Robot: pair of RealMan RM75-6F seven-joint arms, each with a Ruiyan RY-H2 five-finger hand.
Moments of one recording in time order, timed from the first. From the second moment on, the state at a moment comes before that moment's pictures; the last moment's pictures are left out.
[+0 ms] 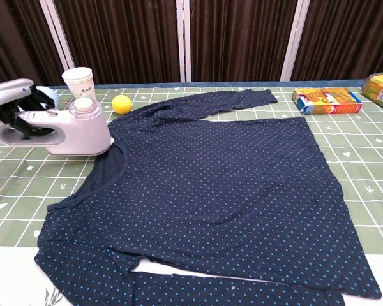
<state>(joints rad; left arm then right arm) -0.67 -1.53 -0.12 -1.01 1.31 0.91 -0.27 0.04 -1.01 0.06 -1.69 -1.53 1.51 0.08</state>
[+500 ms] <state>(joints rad) -0.64 -1.45 -0.11 -1.13 1.29 0.87 -0.25 0.03 -1.00 0.05 -1.70 -1.54 1.53 0.10</state>
